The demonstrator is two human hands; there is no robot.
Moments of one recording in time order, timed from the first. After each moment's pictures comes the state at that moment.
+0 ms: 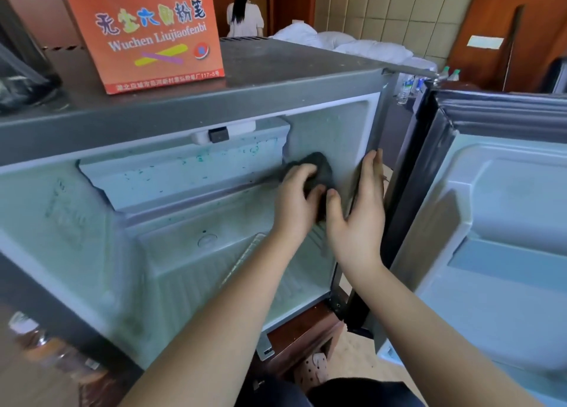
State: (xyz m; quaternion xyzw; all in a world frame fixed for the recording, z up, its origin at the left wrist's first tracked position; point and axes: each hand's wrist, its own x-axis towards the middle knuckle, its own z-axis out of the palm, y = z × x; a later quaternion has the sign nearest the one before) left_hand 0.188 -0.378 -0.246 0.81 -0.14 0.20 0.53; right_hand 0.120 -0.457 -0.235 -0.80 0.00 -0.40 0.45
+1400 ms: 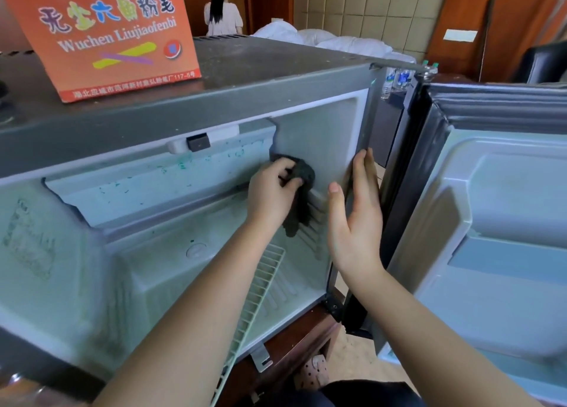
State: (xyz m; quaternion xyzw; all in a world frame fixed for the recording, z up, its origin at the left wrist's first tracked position) left_hand 0.216 -0.356 -0.234 0.86 -0.14 0.18 0.46; right_hand 0.115 -0.457 -0.232 -0.79 0.02 -0.38 0.48
